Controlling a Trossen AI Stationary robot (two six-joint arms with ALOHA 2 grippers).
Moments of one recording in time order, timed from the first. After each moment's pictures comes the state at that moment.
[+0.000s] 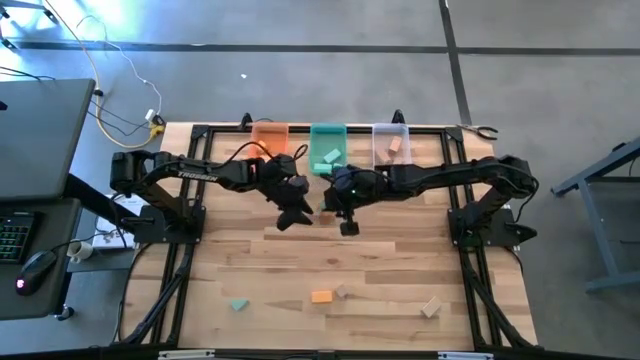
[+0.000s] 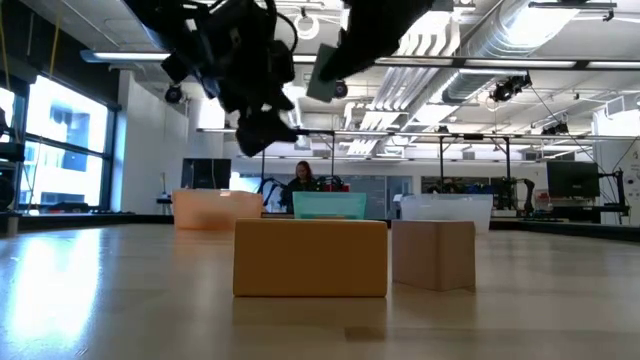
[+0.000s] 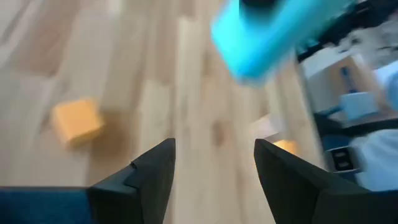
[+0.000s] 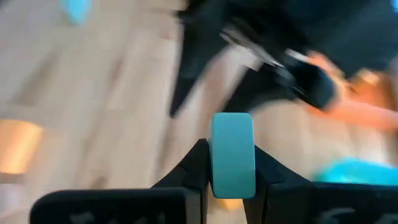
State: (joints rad) left arm 0.32 1.53 0.86 -0.06 0.55 -0.22; right arm 0.00 1.64 1.33 -0.44 -0.01 -0.22
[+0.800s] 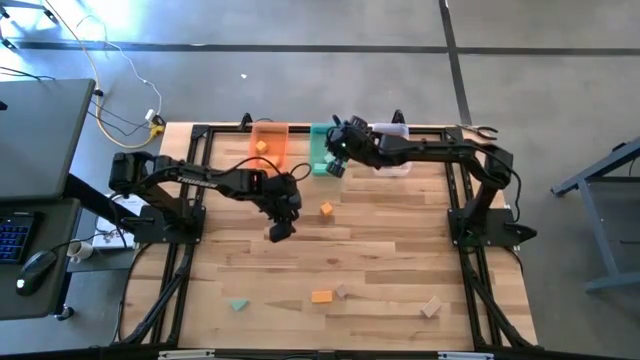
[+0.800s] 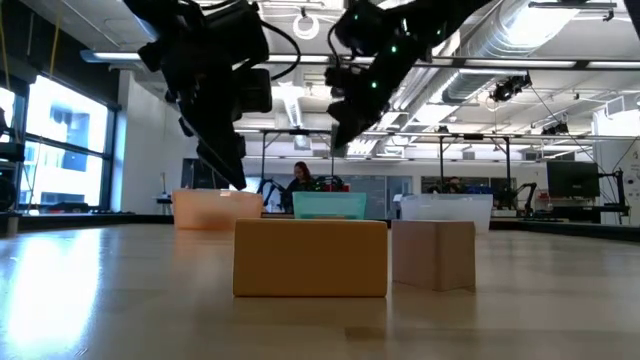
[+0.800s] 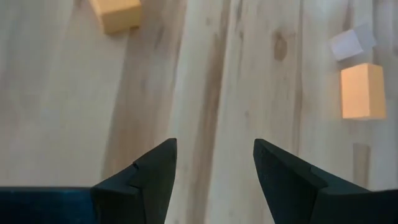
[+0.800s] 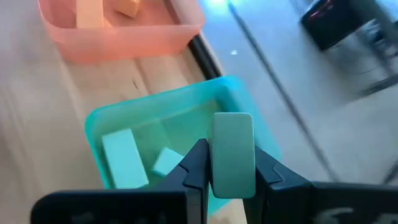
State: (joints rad) left arm 0.23 1.53 0.85 -0.37 0.30 -0.16; right arm -0.32 1.78 1.33 -0.28 0.41 -0.19
